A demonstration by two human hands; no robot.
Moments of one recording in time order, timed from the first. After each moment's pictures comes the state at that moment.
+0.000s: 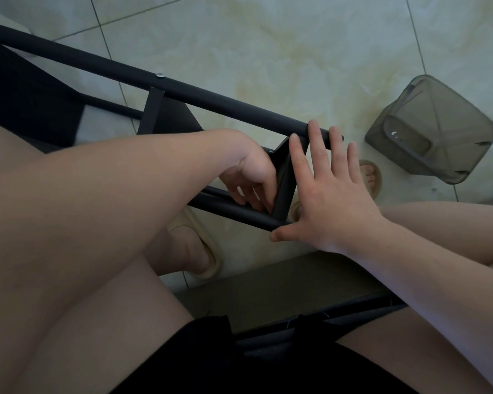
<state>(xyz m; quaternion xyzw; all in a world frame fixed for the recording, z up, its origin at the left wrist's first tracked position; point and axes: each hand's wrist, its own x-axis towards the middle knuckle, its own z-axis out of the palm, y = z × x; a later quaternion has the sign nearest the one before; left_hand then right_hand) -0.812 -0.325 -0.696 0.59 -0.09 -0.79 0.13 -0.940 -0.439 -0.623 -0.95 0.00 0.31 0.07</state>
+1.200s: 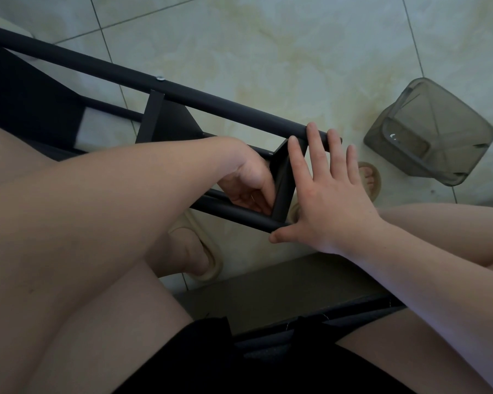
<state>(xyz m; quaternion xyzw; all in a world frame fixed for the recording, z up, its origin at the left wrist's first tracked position) -0.817 -0.322 -0.706 0.58 -0.04 -0.79 0.17 -0.941 -0.439 -0.625 -0.95 0.01 0.30 0.07</state>
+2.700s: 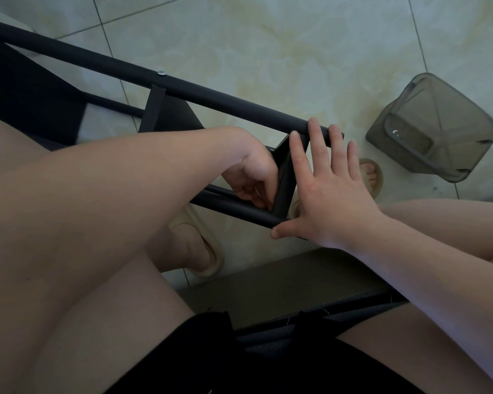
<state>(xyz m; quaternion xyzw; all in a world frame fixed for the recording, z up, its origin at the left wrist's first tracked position) -0.815 -0.328 -0.699 0.59 -0.06 -0.79 0.15 -0.938 -0.437 -0.619 -0.94 0.01 0.33 0.08</state>
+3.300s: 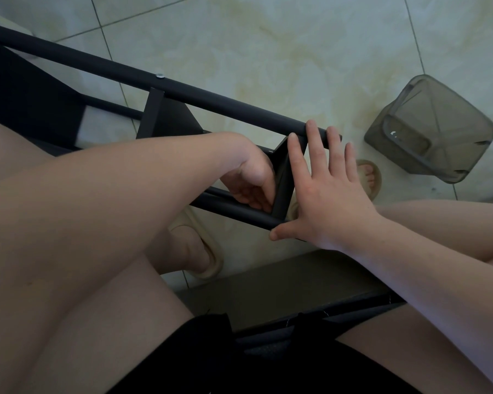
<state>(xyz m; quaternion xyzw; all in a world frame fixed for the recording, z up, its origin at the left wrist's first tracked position) -0.817 -0.326 -0.702 0.60 -0.07 -0.78 0.15 -0.938 -0.437 -0.619 -0.94 0.01 0.32 0.08</state>
